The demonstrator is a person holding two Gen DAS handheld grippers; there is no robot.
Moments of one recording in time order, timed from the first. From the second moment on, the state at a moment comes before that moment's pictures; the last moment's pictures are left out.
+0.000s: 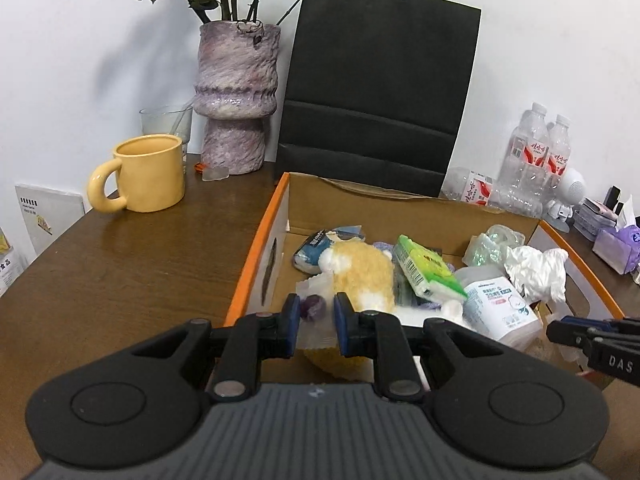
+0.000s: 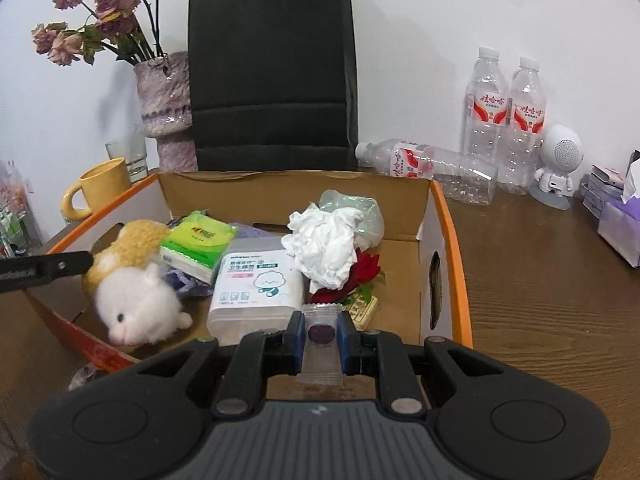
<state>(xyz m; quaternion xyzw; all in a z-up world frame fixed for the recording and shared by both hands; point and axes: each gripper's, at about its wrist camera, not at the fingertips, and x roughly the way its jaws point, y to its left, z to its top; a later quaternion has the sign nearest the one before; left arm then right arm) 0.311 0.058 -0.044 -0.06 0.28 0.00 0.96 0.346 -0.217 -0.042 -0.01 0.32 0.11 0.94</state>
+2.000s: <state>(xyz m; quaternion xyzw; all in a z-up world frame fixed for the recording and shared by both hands) 0.193 0.047 -0.037 -0.08 0.16 0.02 0.98 0.232 -0.194 -0.020 -0.01 0.21 0.12 0.97</state>
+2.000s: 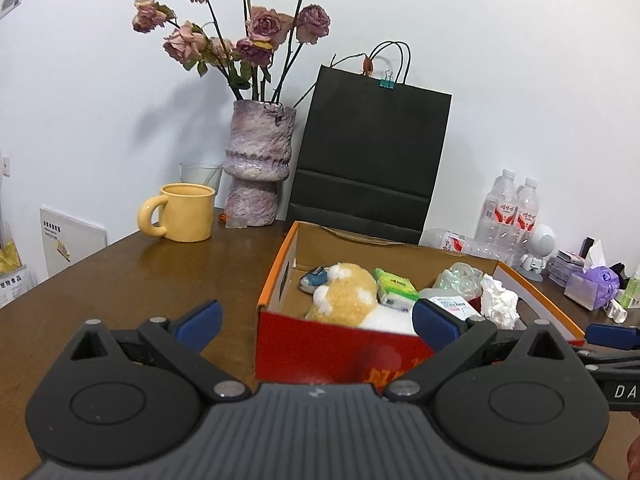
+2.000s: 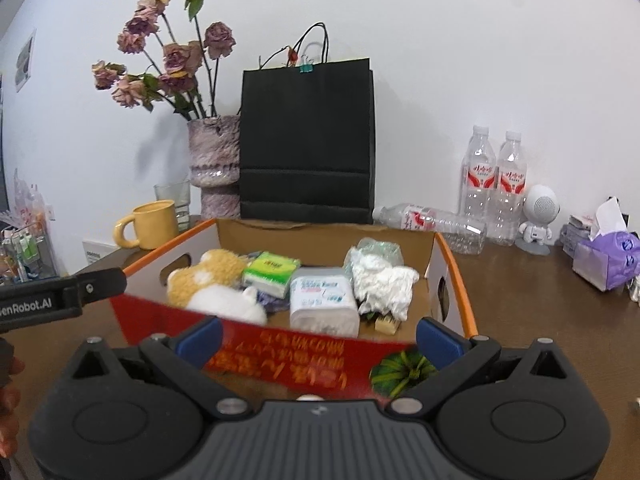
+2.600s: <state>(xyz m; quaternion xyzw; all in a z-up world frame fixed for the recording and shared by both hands) 0.130 0.029 -0.058 -0.03 0.20 0.01 0.98 0.169 -0.195 -0.058 -0.03 0.25 0.14 0.96</state>
